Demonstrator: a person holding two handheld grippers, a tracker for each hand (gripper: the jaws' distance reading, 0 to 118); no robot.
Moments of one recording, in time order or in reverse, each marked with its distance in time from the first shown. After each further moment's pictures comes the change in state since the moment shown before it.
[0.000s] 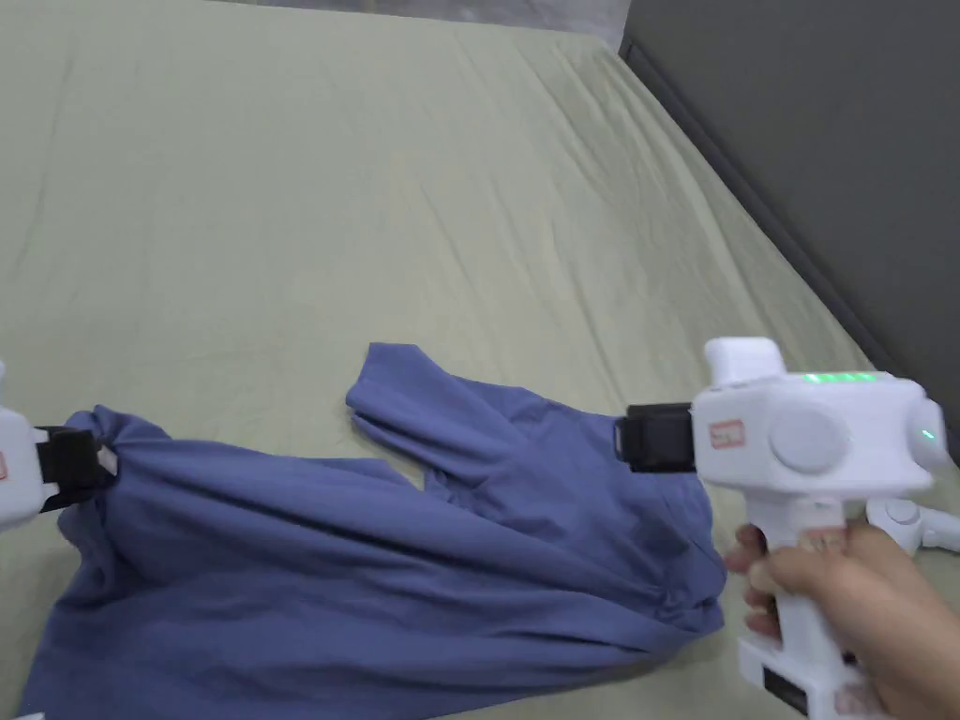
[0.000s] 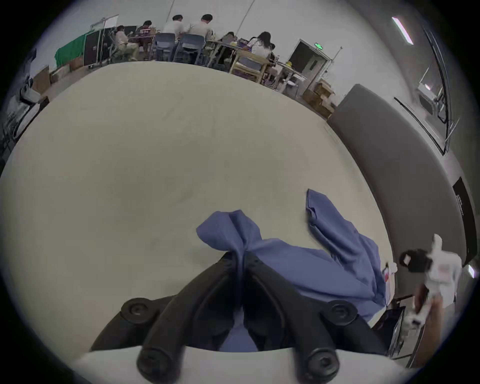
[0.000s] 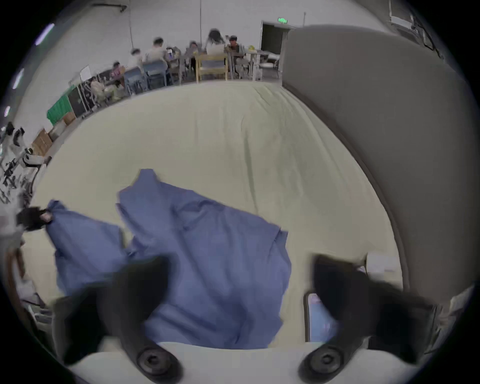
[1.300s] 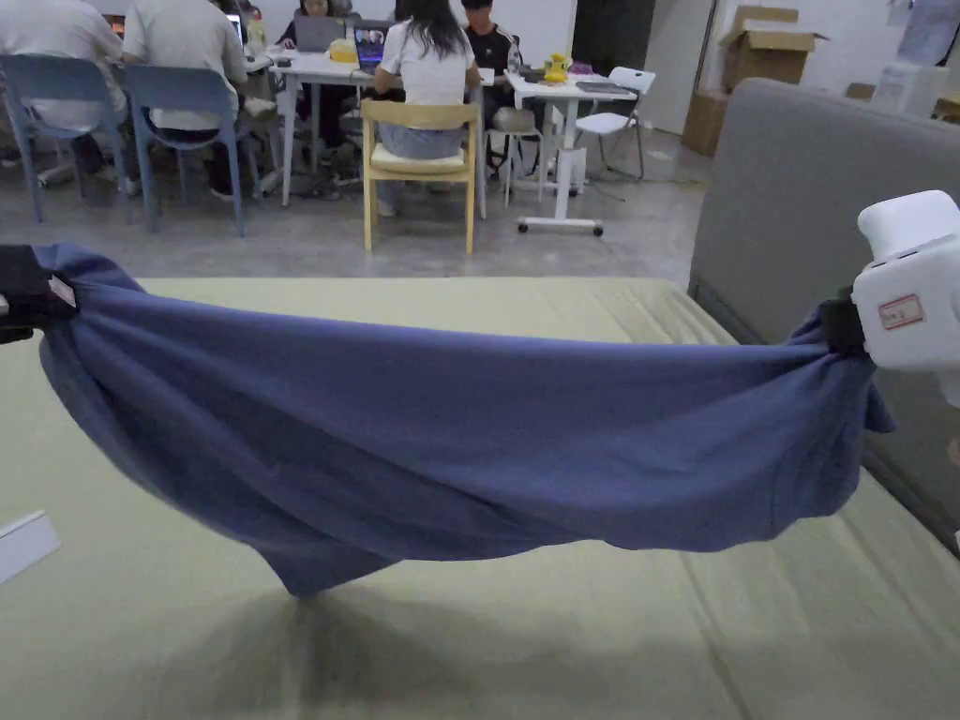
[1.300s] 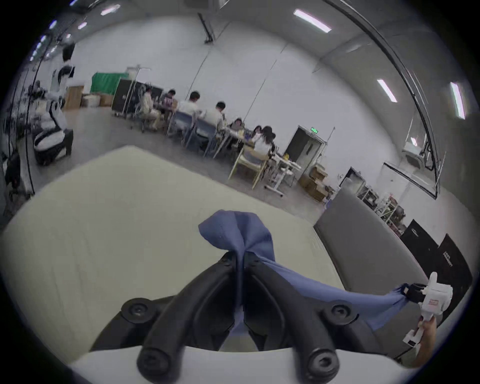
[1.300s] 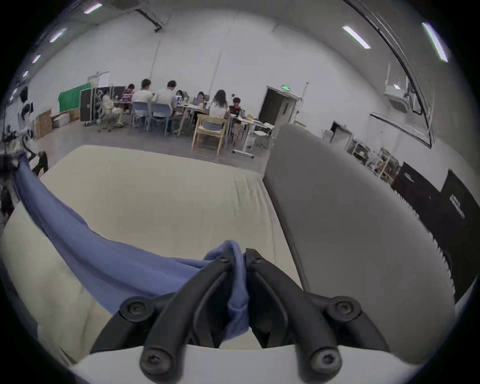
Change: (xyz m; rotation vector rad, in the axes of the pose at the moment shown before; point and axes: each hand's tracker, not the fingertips) left arm 0.003 0.234 0.202 0.557 0.013 0.073; right arm -0.011 0.174 0.227 0.458 -0.140 0.207
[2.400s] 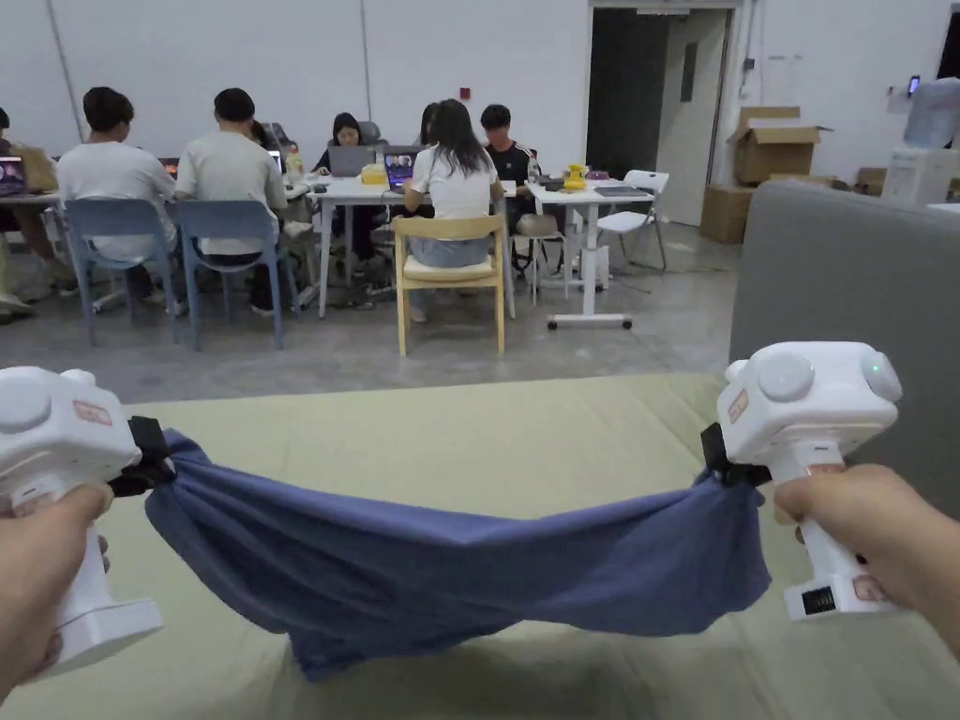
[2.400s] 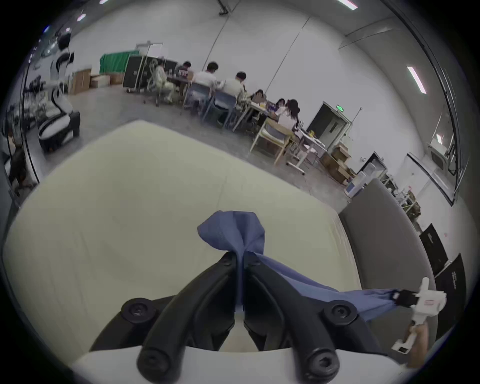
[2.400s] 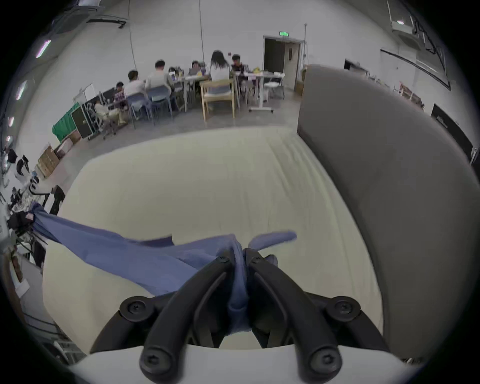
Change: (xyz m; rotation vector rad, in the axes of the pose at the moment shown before) left arm -0.069 -0.010 -0.140 -0.257 0.076 0.093; right arm -0.072 0.004 -0.175 -0.311 0.199 -0.260
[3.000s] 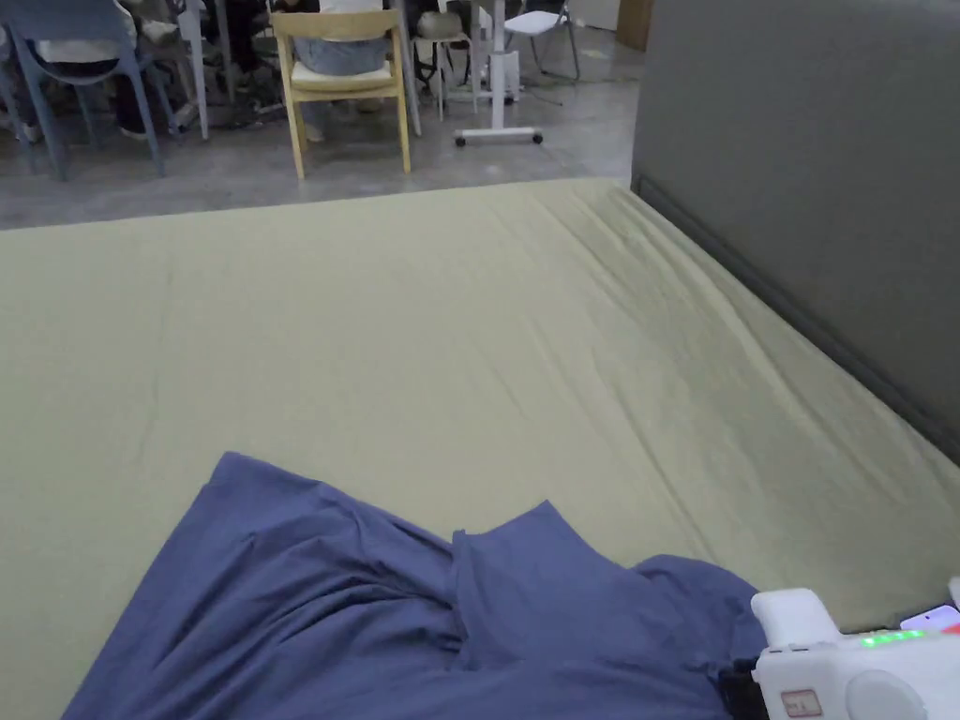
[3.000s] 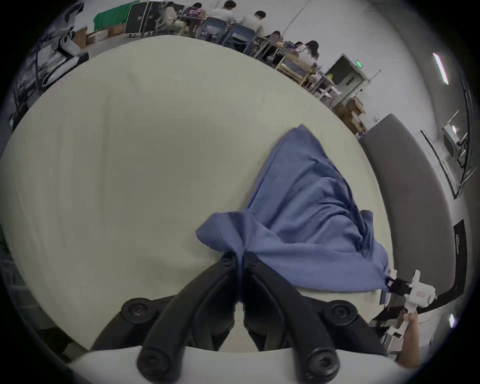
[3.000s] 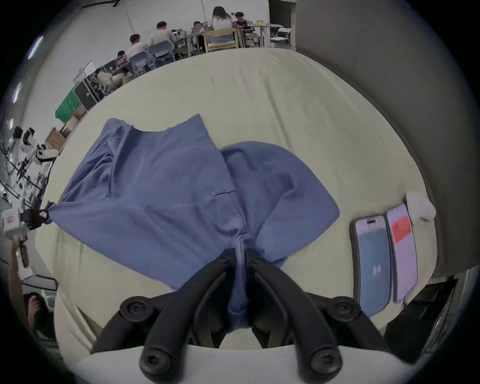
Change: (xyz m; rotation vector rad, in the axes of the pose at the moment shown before) left arm -0.160 -0.321 0.097 -0.332 0.067 0.014; right arm 0.070 -0.371 0.011 -0.224 0.071 -0.003
